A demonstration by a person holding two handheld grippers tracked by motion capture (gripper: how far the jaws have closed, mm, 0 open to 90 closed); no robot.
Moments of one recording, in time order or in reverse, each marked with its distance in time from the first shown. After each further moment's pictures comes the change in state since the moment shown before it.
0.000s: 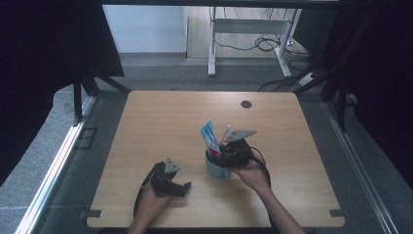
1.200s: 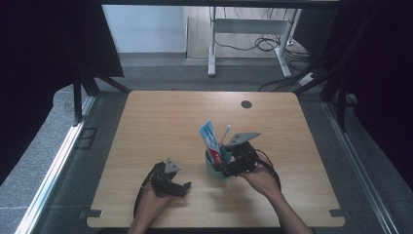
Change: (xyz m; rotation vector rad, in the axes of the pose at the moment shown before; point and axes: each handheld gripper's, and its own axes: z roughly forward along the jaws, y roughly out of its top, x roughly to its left) left arm 0.000 0.000 0.000 0.002 0.000 -0.002; right arm 0.015 0.003 -0.027 0.050 -0.002 -0.051
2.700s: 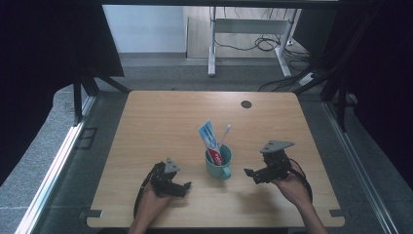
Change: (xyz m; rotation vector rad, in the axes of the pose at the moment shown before) left arm -0.001 0.000 0.000 -0.006 0.003 -0.008; right arm -0.039 -0.066 -0.057 0.045 -0.196 0.051
